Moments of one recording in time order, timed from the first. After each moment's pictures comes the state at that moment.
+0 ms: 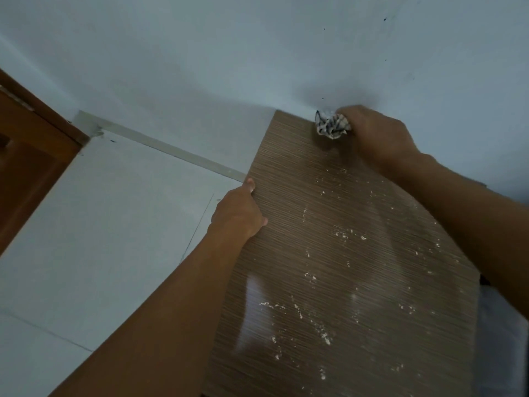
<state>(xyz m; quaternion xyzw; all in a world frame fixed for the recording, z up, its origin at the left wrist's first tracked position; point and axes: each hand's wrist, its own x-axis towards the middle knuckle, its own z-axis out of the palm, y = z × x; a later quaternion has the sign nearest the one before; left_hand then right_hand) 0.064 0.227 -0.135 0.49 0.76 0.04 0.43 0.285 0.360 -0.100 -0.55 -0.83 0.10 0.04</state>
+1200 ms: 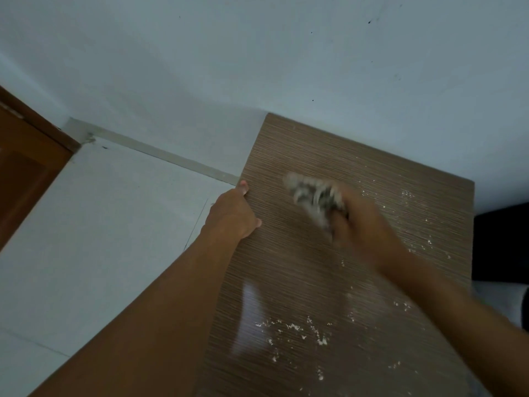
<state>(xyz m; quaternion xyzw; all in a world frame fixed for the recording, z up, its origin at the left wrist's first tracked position) 0.065 0.228 -0.132 0.49 0.76 0.02 0.43 0.278 0.218 -0.096 -0.48 -0.76 0.38 0.22</state>
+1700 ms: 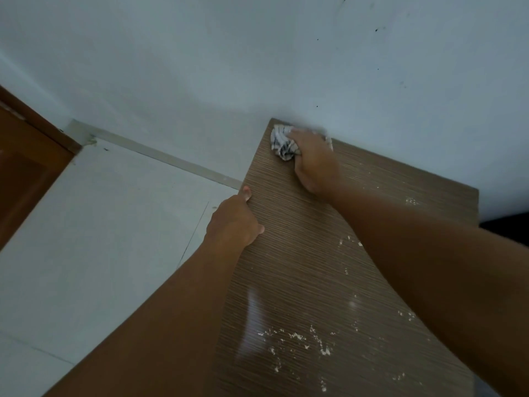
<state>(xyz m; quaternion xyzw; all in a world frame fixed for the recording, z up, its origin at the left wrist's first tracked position) 0.062 0.227 -0.138 0.47 0.76 0.03 0.44 0.223 0.352 -0.178 -0.56 -0.79 0.20 0.15</state>
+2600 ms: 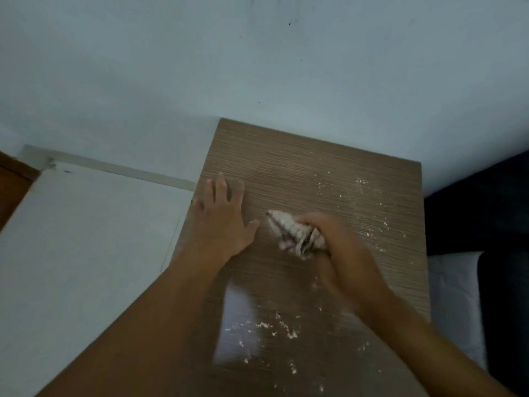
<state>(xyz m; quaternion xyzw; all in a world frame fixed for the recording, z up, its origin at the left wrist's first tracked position) 0.113 0.220 -0.137 0.69 0.69 -0.07 0.21 0.317 0.154 -0.099 -0.55 -0.74 0.29 0.24</state>
